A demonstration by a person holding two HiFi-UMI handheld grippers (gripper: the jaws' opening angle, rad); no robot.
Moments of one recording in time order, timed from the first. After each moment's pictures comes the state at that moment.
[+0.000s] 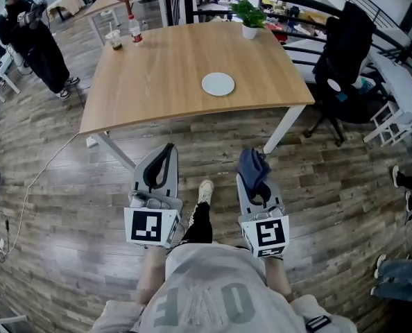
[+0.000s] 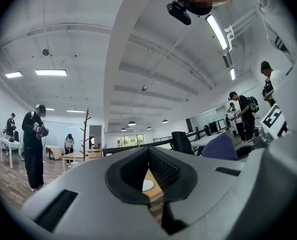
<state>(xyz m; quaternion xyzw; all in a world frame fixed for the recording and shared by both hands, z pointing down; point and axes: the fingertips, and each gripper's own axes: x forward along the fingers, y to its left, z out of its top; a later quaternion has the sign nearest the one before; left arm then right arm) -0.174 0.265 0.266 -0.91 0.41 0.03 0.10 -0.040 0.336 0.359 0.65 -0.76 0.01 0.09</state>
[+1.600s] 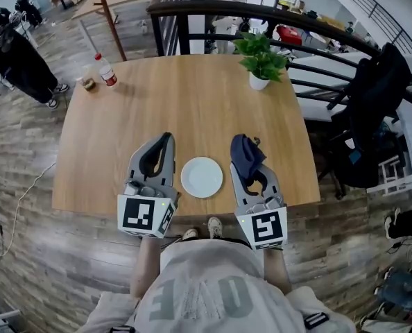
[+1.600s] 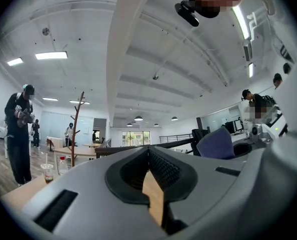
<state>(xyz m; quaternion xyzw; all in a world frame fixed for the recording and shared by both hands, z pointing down) 0.027 -0.164 0.235 -0.89 0.44 0.03 0.06 0.153 -0.103 0.298 0.58 -0.80 -0.06 0.13</state>
